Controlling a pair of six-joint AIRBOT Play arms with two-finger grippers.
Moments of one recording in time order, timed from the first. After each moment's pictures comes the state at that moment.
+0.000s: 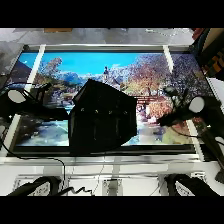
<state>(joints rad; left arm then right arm) 0.11 -1.20 1.05 1.10 -1.32 -1.23 0.06 -1.06 0.90 -1.35 1.30 1.24</state>
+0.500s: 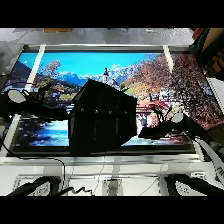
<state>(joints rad) 0.11 -1.20 1.05 1.10 -1.32 -1.23 0.05 -1.27 0.65 -0.88 1.07 1.21</state>
